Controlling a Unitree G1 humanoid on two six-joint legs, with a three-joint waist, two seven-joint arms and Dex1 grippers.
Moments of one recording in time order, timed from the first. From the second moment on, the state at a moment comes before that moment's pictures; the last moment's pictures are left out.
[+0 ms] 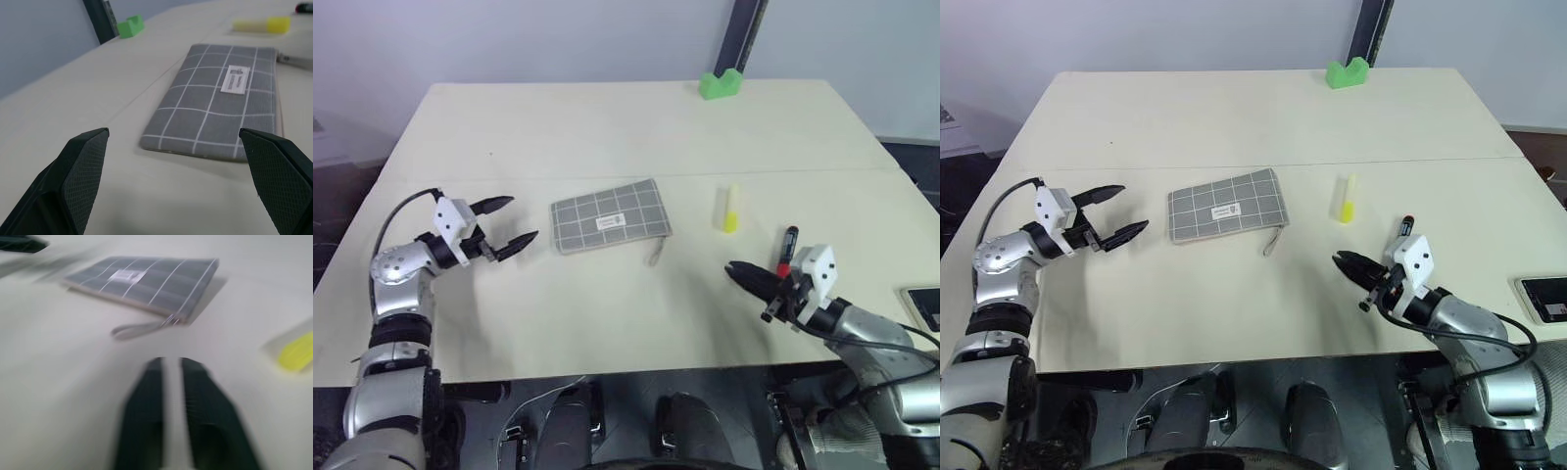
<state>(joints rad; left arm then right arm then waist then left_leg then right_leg) -0.60 0.64 0.20 0.91 -0.23 -0.66 -1.24 -0.03 -0.54 -0.18 -0.26 0.46 0.29 0.71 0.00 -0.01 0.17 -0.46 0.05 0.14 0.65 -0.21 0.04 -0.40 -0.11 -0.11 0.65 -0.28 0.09</state>
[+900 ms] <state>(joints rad) -0.77 0.64 -0.10 1.19 0.19 -1.21 -0.88 -0.63 -0.24 0.13 0.62 -0.05 -0.07 0.43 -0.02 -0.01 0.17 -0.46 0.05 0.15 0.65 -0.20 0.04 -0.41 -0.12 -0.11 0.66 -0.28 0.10</state>
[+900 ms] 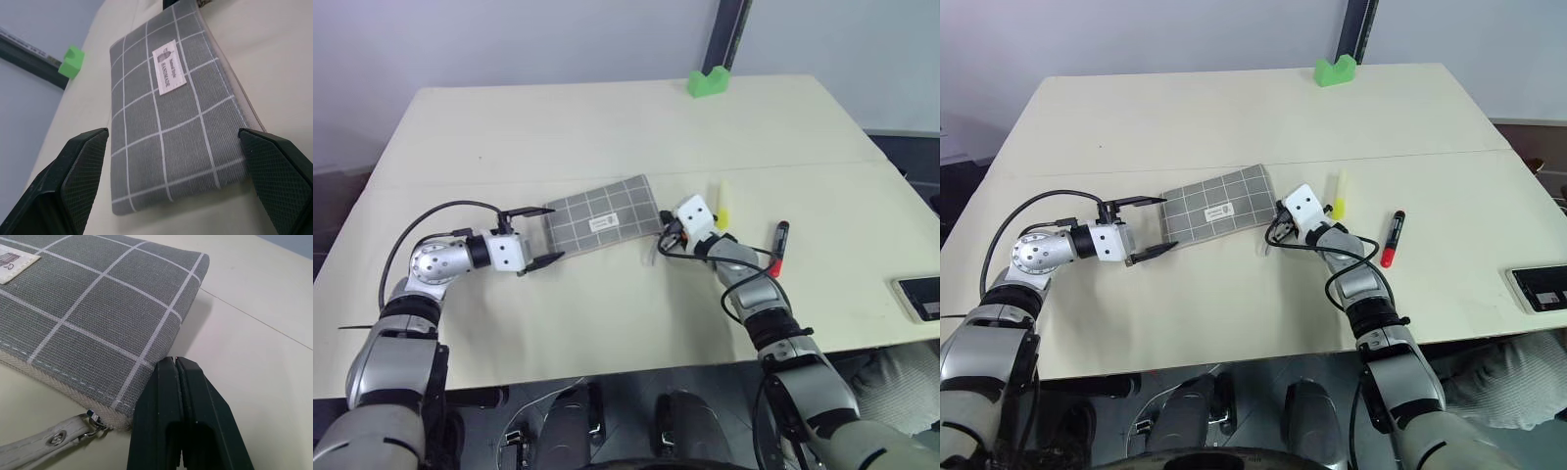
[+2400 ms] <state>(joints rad) -0.79 0.52 -0.14 1.22 0.17 -1.07 -0.90 -0.61 -0.16 0.21 0.49 -0.14 0.04 0.37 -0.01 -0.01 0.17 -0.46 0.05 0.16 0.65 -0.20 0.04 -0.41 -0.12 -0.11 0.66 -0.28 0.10</state>
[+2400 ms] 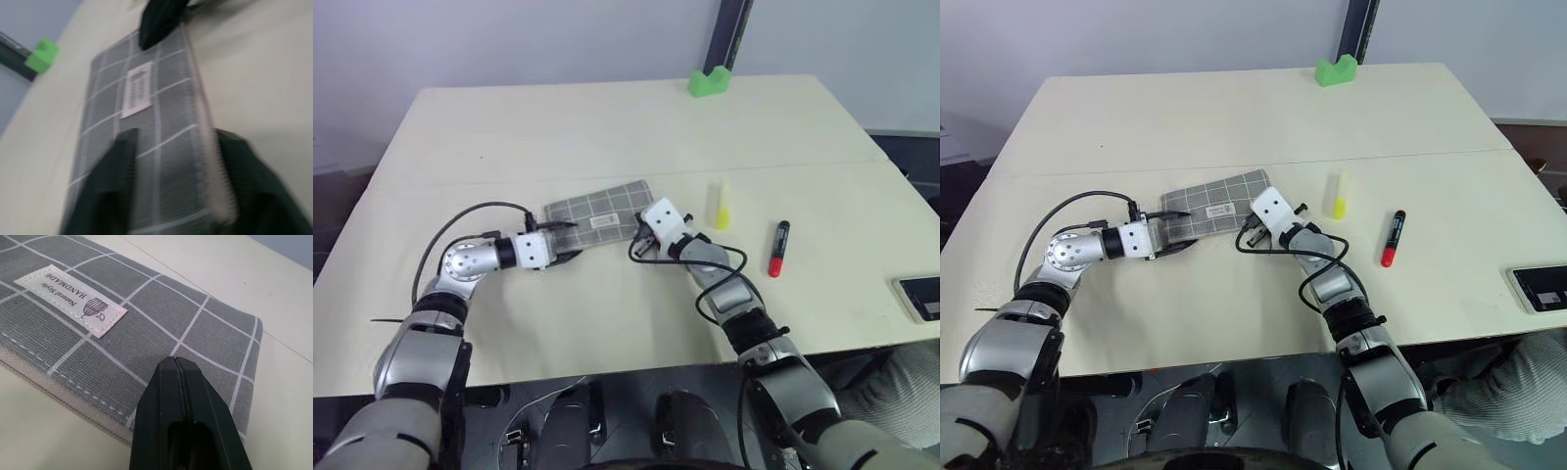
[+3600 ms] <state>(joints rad) -0.71 0.50 0.07 0.86 -0.30 -0.42 -1.30 -0.20 -0.34 -0.04 -0.35 0.25 0.41 0.54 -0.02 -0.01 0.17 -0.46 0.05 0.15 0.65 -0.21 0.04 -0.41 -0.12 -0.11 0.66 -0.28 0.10</state>
